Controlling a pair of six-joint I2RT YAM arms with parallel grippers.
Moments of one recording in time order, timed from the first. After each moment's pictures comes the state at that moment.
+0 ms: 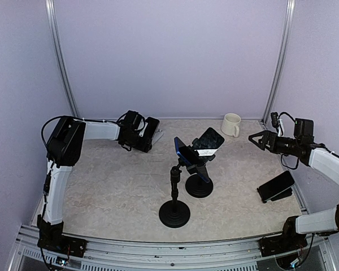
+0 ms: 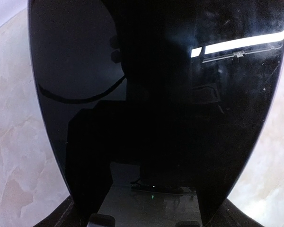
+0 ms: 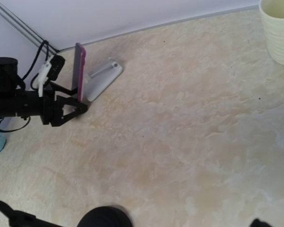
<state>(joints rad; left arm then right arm) -0.47 2.33 1.71 -0.26 -0.03 0.00 -0.10 1.16 0.72 -0.06 -0.79 0.23</state>
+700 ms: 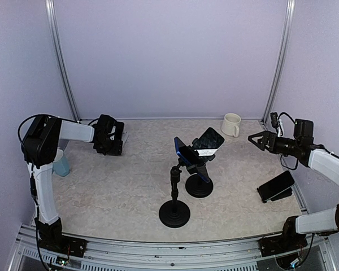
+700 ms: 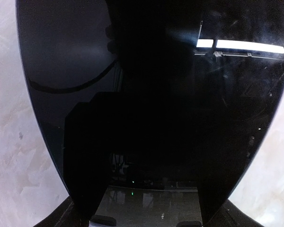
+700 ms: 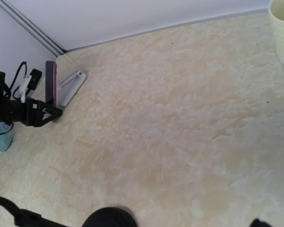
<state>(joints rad) -0.29 2.09 1.36 -0.24 -0.15 -0.14 -0.10 1.16 0.70 -0.02 -0.82 0.24</state>
